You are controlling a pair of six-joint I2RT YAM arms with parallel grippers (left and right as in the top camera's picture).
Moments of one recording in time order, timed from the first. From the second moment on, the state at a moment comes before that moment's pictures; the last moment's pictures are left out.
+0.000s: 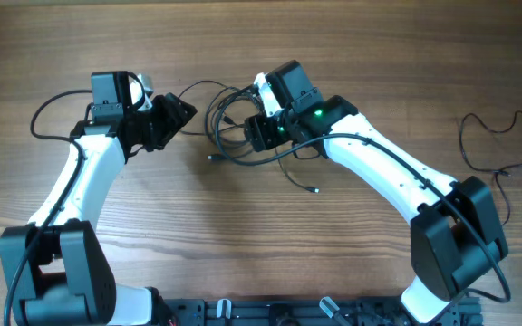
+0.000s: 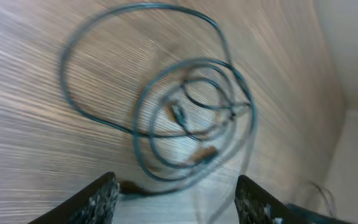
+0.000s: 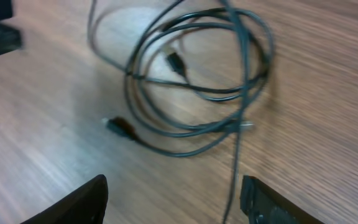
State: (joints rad) left arm 0.06 1.62 1.02 -0.42 0.50 -0.63; right arm 0.59 1.83 1.36 -0.54 -0.19 0.18
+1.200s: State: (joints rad) left arm 0.06 1.62 1.02 -0.55 0.27 -0.64; right arm 0.50 1.84 1.33 -0.64 -0.56 0.15
